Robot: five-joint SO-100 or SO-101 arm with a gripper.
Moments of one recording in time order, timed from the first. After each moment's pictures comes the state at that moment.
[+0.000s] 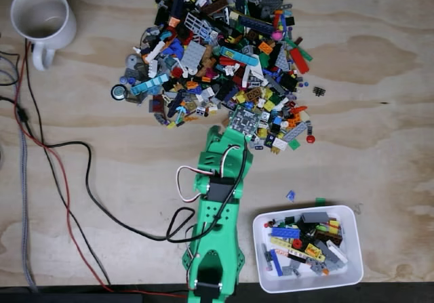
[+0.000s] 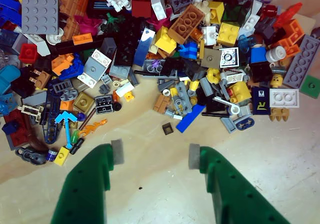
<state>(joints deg) 6.6 139.0 119.9 68.7 -65.8</state>
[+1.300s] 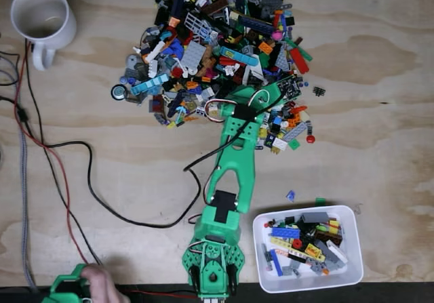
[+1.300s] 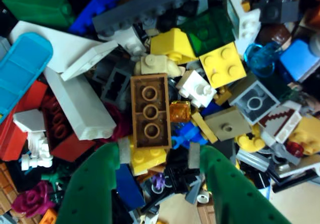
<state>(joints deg) 12.3 80.2 96.3 46.6 -27.0</state>
